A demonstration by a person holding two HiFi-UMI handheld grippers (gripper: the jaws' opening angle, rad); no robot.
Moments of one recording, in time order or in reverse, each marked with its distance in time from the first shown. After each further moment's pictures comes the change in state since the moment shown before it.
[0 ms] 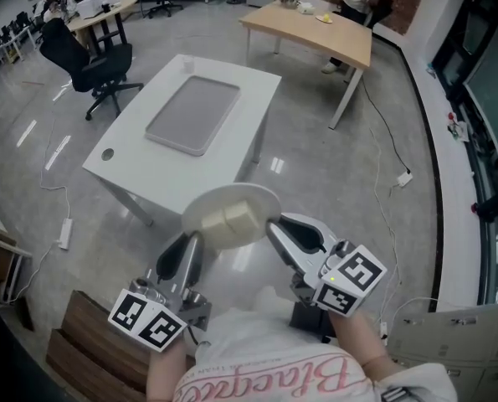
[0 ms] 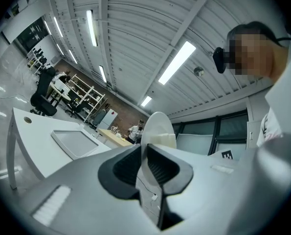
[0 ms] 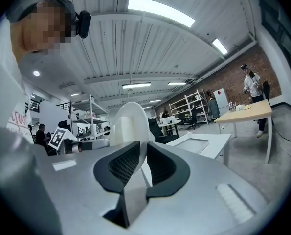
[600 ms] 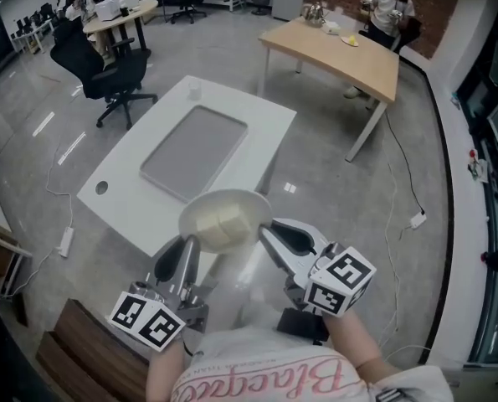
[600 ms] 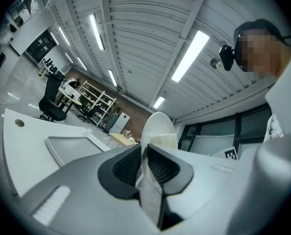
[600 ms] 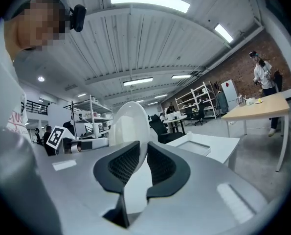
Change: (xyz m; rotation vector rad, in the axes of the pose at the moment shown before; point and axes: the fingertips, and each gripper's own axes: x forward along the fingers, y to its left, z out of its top) left arm 0.116 0.059 0.011 0.008 -0.035 0.159; right arm 0.078 -0.119 0.028 0.017 0.060 0.104
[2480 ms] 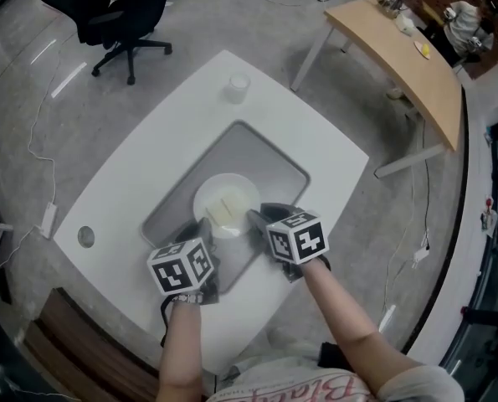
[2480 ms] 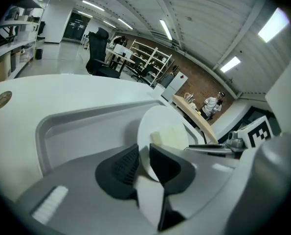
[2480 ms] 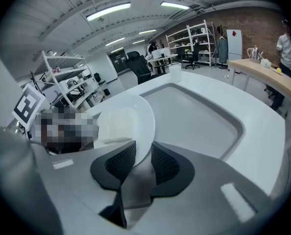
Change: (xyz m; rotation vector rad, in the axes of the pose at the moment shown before) left arm 0.173 0.305 -0.117 -0.248 0.515 0.602; right arm 0.279 -0.228 -0.157 0.090 0.756 -0.122
